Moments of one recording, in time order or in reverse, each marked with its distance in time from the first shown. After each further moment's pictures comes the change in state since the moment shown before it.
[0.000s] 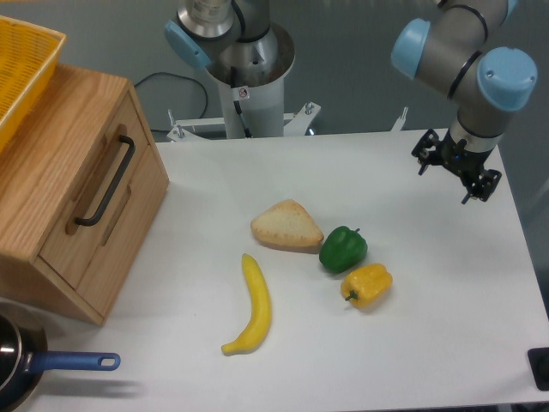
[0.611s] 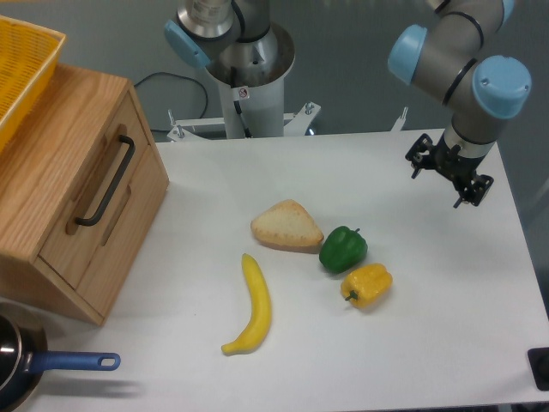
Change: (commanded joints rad) arm 0.014 -0.003 -0.021 -0.002 -0.044 -0.041
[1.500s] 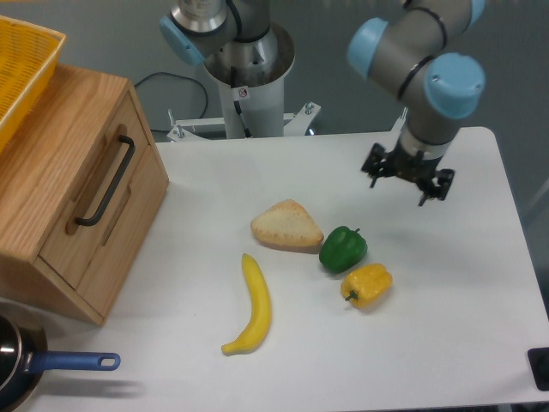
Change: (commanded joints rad) arm -0.238 0.084 -0.055 -0.009 0.000 -0.589
